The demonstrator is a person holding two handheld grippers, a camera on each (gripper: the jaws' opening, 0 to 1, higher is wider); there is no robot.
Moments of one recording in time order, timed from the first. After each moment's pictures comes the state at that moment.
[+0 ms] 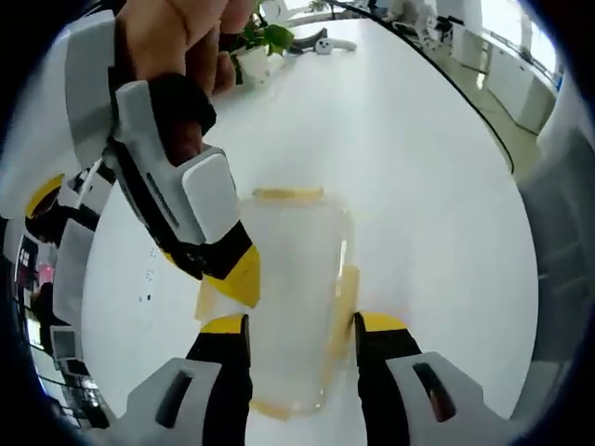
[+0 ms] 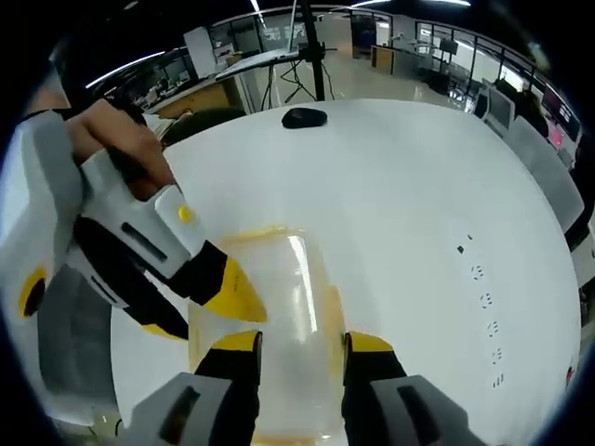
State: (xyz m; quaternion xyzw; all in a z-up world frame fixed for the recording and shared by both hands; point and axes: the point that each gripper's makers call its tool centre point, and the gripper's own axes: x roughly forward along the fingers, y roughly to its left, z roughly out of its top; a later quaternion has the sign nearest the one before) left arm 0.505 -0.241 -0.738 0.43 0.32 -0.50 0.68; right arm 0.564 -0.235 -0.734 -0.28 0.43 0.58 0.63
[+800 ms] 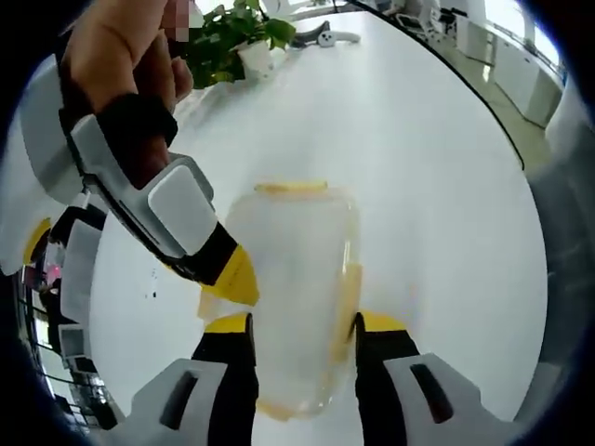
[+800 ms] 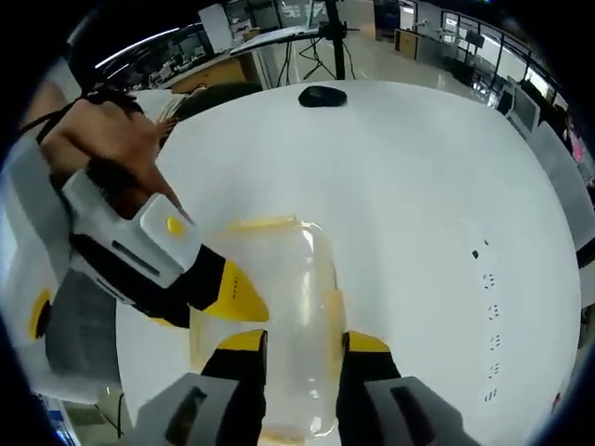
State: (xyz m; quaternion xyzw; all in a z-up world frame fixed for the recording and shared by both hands) left arm 0.513 -0.236 -0.737 0.45 0.32 -0.47 0.69; right arm 0.564 -0.233 -0.739 -0.32 0.46 0.59 0.58
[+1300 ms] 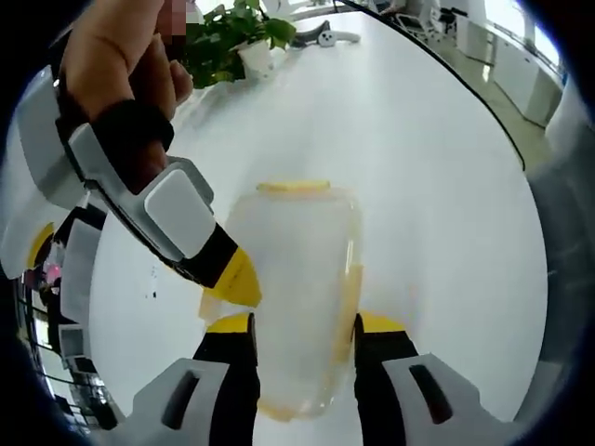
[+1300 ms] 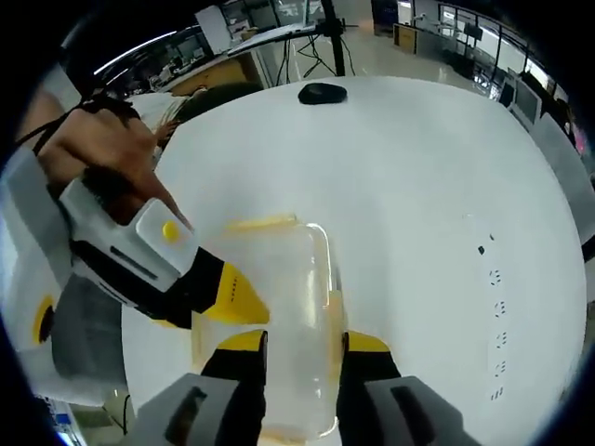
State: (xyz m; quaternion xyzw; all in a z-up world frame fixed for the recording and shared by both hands) left arm 0.508 -0.237 -0.738 0.45 0.32 -0.48 0.68; right arm 0.563 -0.233 -0.739 -0.31 0.47 0.59 0.57
